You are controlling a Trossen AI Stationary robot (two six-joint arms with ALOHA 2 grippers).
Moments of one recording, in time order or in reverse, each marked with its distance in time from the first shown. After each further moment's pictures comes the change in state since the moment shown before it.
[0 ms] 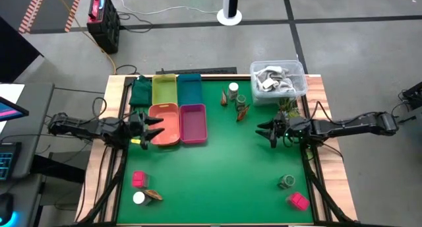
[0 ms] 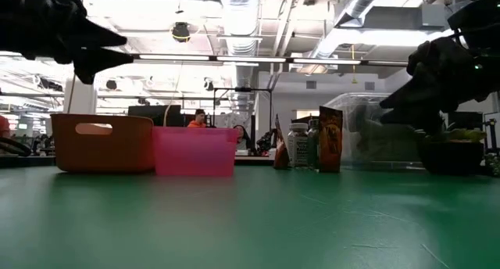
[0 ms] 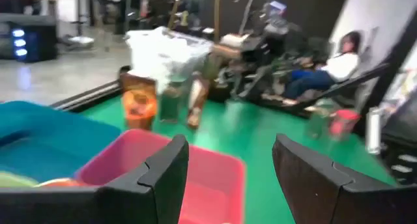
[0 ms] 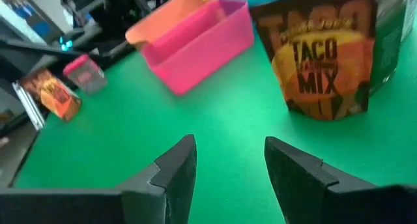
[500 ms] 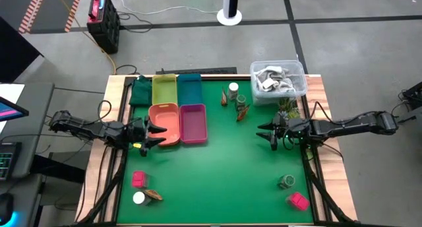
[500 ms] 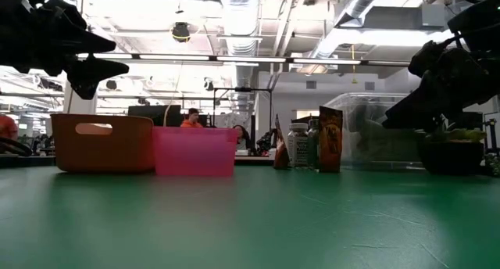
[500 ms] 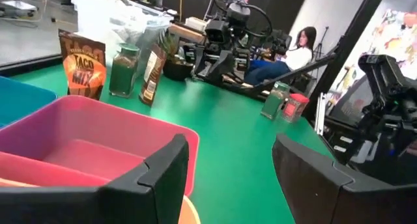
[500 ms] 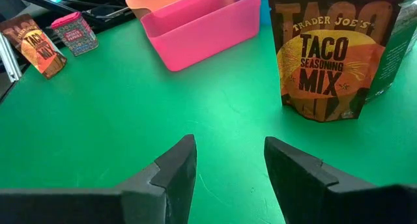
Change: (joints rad) left arm -0.061 -0.003 -0.121 0.078 0.113 -0.116; right arm 0.023 0.000 0.000 -0.060 0.005 -0.169
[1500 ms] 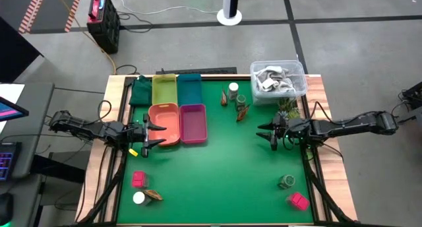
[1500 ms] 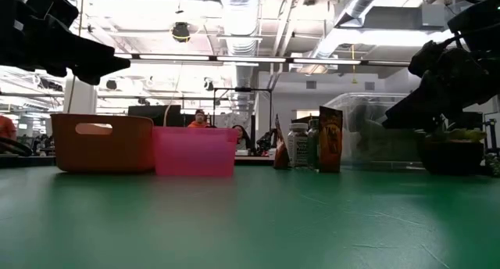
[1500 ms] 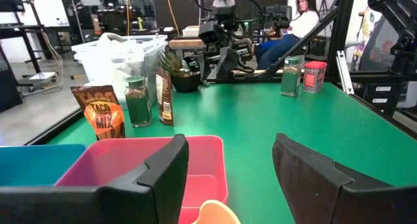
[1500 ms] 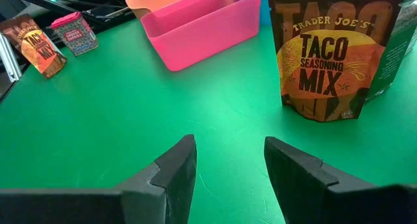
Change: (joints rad) left arm -0.001 0.000 0.000 -0.004 -0.001 0.366; right arm 0.000 0.000 0.000 0.000 0.000 0.000
